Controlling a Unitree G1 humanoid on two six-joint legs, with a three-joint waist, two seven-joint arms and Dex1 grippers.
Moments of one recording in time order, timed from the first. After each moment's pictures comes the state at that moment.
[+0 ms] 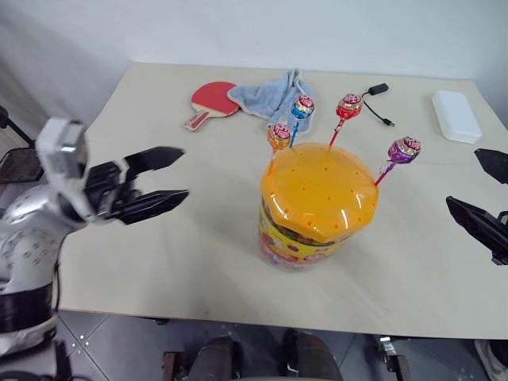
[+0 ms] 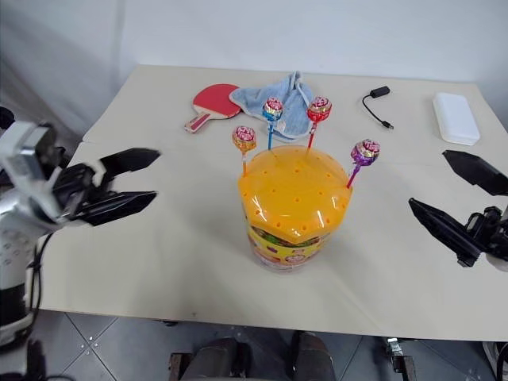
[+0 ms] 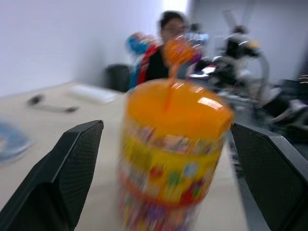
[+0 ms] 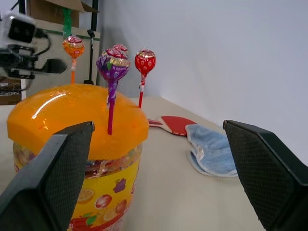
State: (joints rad) left arm -0.54 0.70 0.25 -0.20 -1.00 0.65 -1.07; right arm 0.06 -0.77 -0.74 -0.35 1.00 0.24 1.11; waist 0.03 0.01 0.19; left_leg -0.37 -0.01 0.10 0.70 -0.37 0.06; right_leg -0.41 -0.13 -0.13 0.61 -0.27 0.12
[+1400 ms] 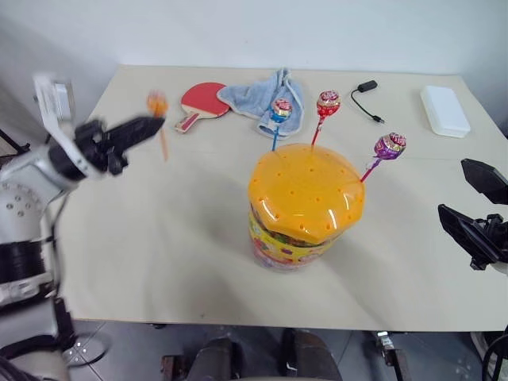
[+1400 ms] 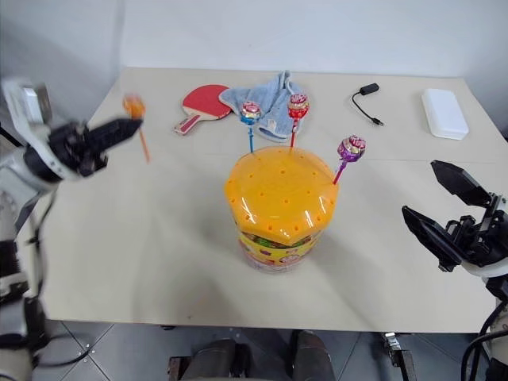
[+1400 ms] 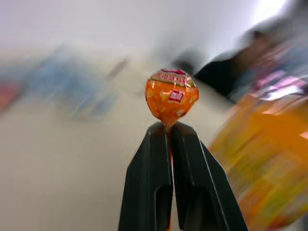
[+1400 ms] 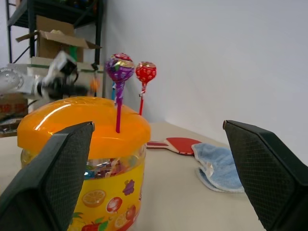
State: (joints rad) left arm -0.55 0.90 0.31 0.15 -0.83 0.85 -0.84; right arm -0.01 -0.63 -0.65 -0.27 0.99 0.15 1.20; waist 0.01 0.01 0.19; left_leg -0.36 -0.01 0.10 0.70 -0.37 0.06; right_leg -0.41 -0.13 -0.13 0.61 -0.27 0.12
